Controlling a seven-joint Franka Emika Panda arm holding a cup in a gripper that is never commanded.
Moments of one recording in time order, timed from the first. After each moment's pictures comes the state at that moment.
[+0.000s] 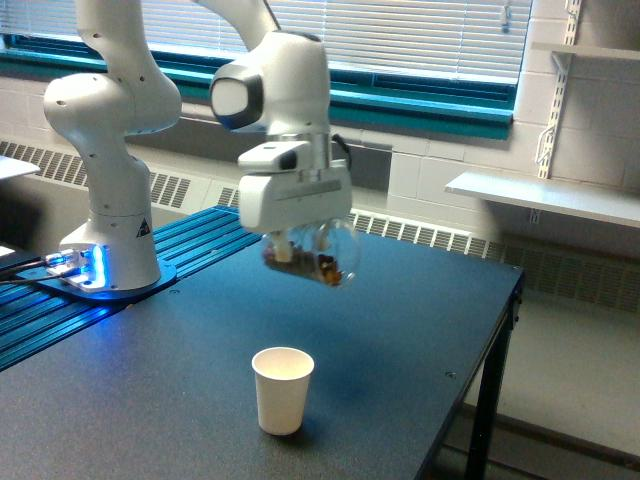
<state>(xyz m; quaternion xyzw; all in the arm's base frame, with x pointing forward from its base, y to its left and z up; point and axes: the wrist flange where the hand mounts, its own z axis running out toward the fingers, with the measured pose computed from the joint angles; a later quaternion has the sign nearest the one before) 0.440 -0.127 0.303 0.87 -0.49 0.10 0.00</state>
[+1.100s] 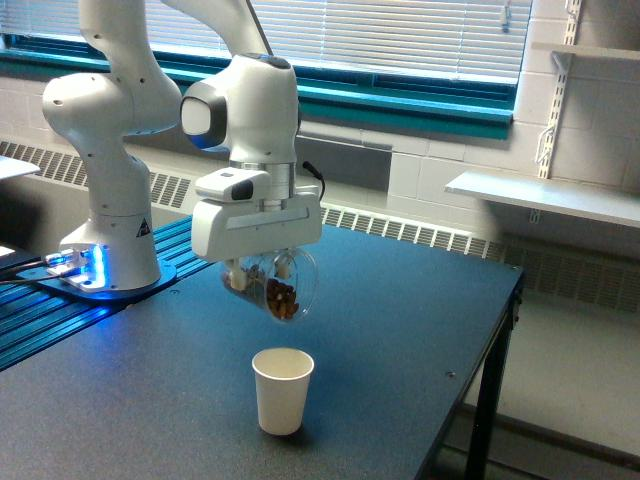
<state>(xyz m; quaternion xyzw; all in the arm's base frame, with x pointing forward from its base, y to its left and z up) 0.417 -0.179 0.272 0.85 -0.53 0.06 0.02</state>
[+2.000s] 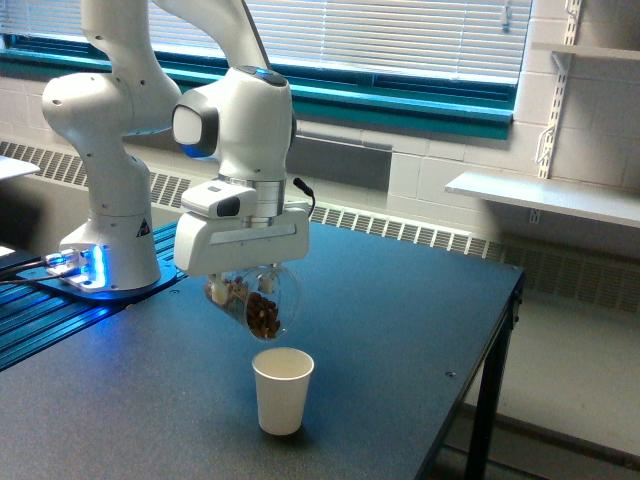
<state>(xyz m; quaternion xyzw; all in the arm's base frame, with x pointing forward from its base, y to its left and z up) 0.415 -0.201 0.259 0.84 -0.54 0.03 0.04</state>
